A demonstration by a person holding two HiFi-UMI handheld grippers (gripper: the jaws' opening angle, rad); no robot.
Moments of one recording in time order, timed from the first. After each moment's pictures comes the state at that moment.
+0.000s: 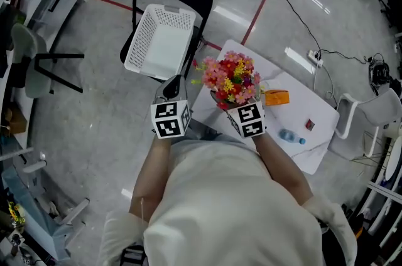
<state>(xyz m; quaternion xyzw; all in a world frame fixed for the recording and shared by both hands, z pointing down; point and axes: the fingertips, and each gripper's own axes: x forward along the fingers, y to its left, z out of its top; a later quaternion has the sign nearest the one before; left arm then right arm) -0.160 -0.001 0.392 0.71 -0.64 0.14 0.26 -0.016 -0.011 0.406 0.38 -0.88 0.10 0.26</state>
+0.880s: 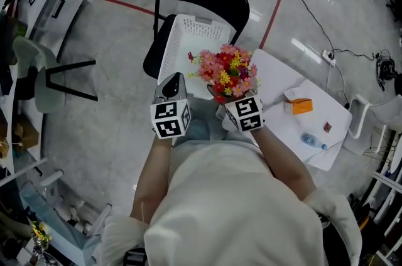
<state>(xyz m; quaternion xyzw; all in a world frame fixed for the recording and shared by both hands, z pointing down) -0.335 -0.083 0.383 0.71 -0.63 0.16 0.27 -0.201 -0.098 0.404 0.38 -0.88 0.13 0.25</state>
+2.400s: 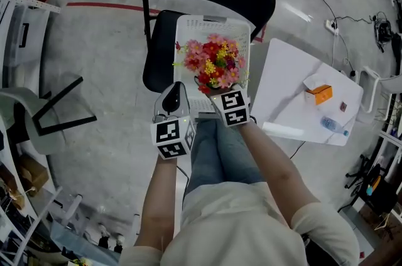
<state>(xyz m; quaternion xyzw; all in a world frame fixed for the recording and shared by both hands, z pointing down) -0.417 -0.161 0.487 0.74 -0.57 0.17 0.32 -0.316 -0.196 0.549 0.47 -0.81 0.21 0.28</state>
